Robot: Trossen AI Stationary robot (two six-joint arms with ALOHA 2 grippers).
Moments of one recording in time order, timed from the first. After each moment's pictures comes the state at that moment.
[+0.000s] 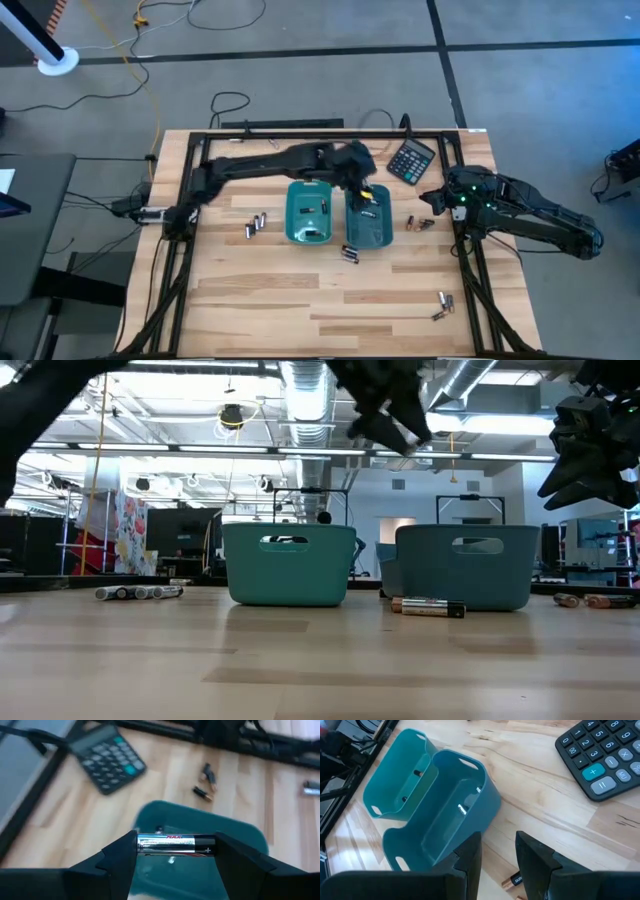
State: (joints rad) left arm 0.12 2.16 2.21 -0.80 -0.08 -0.09; right arm -0.39 0.28 0.47 -0.86 0.00 0.72
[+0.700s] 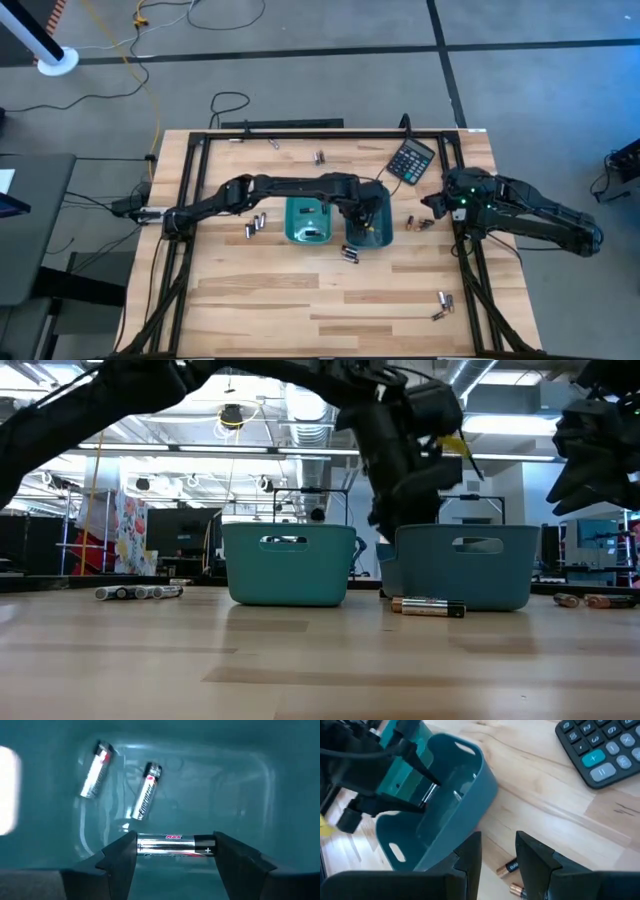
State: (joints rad) left arm 0.08 2.49 2.32 -0.97 -0.01 0.03; right arm -0.35 0.28 0.47 -0.92 0.00 0.72
